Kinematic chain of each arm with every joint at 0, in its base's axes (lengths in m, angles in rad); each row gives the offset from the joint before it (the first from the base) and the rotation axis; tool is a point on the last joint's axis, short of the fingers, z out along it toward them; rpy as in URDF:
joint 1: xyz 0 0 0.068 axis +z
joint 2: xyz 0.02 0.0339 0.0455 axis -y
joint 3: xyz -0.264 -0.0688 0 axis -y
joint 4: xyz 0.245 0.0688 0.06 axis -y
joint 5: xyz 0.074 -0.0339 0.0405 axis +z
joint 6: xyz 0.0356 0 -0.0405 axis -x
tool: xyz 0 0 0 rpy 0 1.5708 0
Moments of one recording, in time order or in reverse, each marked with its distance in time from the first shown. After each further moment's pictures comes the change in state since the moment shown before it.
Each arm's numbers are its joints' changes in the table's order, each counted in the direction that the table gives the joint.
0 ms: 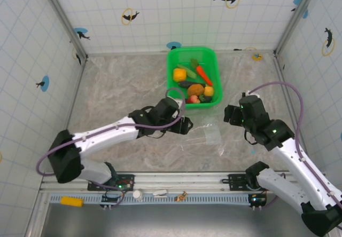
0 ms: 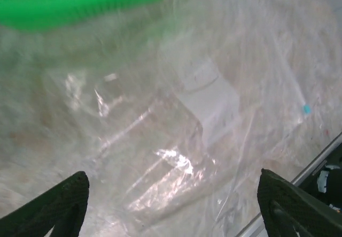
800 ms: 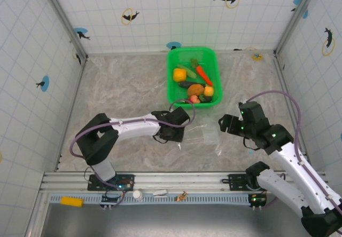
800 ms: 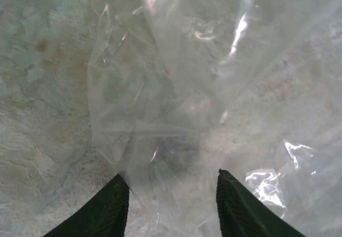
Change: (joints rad) left arm 0.002 -0.291 0.023 -0.126 0.095 0.101; right arm -0.015 0.058 -0.091 -0.034 0.248 -0.067
